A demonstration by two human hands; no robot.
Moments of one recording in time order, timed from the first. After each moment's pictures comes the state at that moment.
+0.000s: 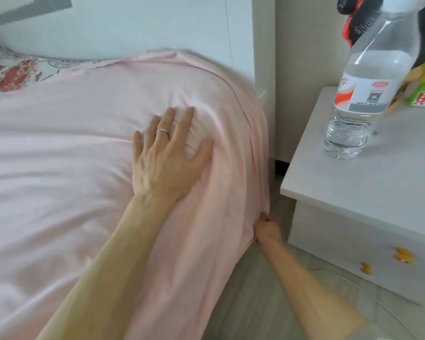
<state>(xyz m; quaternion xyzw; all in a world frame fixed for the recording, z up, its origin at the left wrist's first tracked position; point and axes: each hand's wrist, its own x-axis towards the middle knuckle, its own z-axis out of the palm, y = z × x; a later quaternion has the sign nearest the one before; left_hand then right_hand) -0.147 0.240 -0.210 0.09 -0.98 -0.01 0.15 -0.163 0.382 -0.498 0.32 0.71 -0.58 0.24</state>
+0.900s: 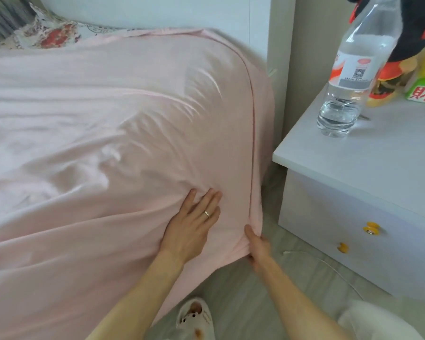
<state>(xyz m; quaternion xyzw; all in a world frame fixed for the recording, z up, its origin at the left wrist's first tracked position) 0.009 0.267 -0.353 -0.12 -0.94 0.32 0.00 -0.045 0.414 -0.519 0.34 0.51 -0.73 0.31</state>
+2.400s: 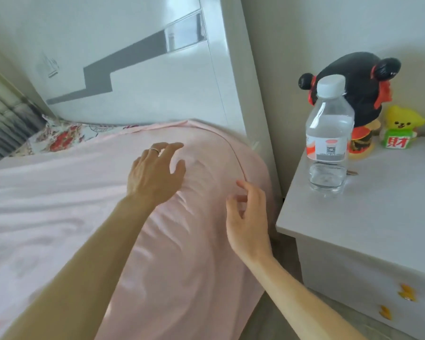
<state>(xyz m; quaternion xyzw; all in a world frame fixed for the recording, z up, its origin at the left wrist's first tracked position) -0.171 0.211 -0.152 0.05 -0.98 0.02 0.18 -0.135 0.385 -0.268 -0.04 0.71 -0.69 -0.08</state>
